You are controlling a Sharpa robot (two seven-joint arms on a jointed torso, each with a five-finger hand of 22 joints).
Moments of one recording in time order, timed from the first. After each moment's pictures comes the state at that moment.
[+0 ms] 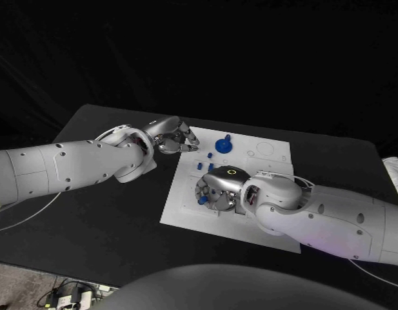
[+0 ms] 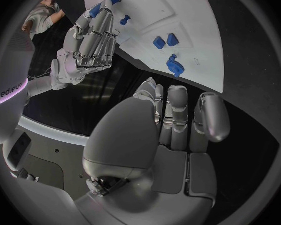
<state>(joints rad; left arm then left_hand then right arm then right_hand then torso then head) 1.22 -0.82 -0.23 1.39 -1.10 -0.46 0.18 1.53 0.00 0.02 0.29 0.26 1.12 0.08 0.07 0.09 0.96 0.08 0.30 0.12 1.30 0.01 1.05 0.72 0.06 1.42 0.11 1.24 1.31 1.10 -0.50 -0.21 1.52 -1.60 -0.21 -0.11 1.42 -0.08 0.35 -0.02 0.47 0.94 0.12 0.31 0.56 0.98 0.07 0.52 0.45 1.32 0.00 1.42 1.02 0.08 1.28 0.11 1.22 1.31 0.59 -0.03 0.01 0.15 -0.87</state>
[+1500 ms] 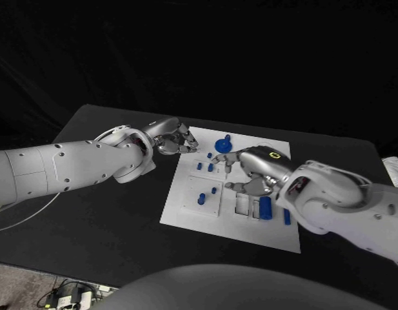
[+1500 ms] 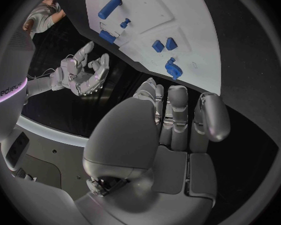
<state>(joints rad) 1.22 -0.83 -0.23 1.40 -1.10 -0.44 0.16 1.53 0.00 0.03 0.29 0.27 1.13 0.09 0.07 0.09 0.96 0.08 0.30 0.12 1.30 0.01 1.05 0.72 0.06 1.42 0.11 1.23 1.31 1.20 -0.80 -0.20 1.74 -1.55 -0.44 -0.02 1.36 -0.13 0.28 0.03 0.24 0.66 0.06 0.08 0.41 0.76 0.13 0.54 0.52 1.22 0.06 1.39 0.91 0.10 1.20 0.17 1.10 1.31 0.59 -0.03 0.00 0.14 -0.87</state>
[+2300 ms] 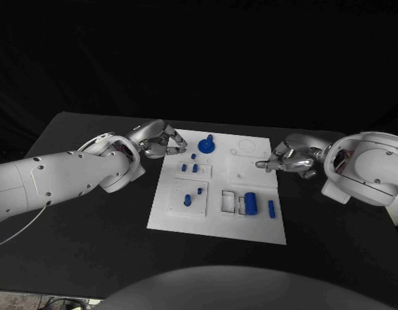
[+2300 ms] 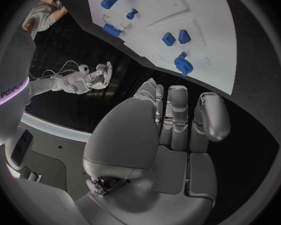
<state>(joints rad) 1.21 -0.81 -0.23 1.40 -1.07 -0.49 0.20 1.53 0.01 0.03 0.29 0.27 1.13 0.09 0.07 0.09 0.96 0.08 0.30 0.12 1.30 0.01 1.05 0.72 0.06 1.42 0.11 1.23 1.31 1.36 -1.04 -0.24 1.79 -1.02 -0.09 -0.39 0.99 -0.01 0.11 0.28 0.20 0.97 0.09 0.31 0.51 1.47 0.03 1.57 1.31 1.47 -0.01 1.57 1.31 0.08 1.36 0.10 1.30 1.31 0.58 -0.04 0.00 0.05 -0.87</state>
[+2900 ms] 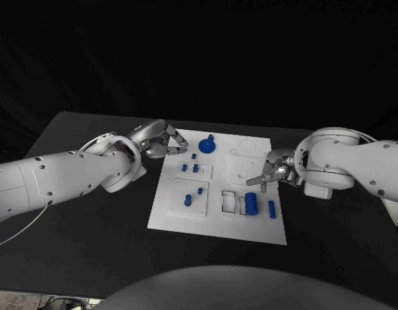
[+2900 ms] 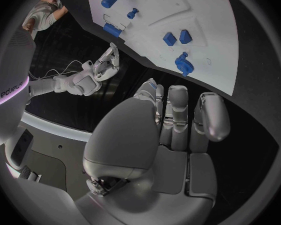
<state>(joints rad) 1.21 -0.81 -0.23 1.40 -1.07 -0.49 0.20 1.53 0.01 0.03 0.29 0.27 1.13 0.09 0.07 0.09 0.97 0.09 0.30 0.12 1.30 0.01 1.05 0.72 0.06 1.42 0.11 1.23 1.31 1.33 -0.80 -0.24 1.58 -0.98 0.20 -0.63 0.95 0.00 0.08 0.27 0.17 1.06 0.06 0.29 0.53 1.47 0.00 1.57 1.31 1.46 -0.05 1.57 1.31 0.06 1.44 0.06 1.40 1.31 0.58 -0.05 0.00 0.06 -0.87</state>
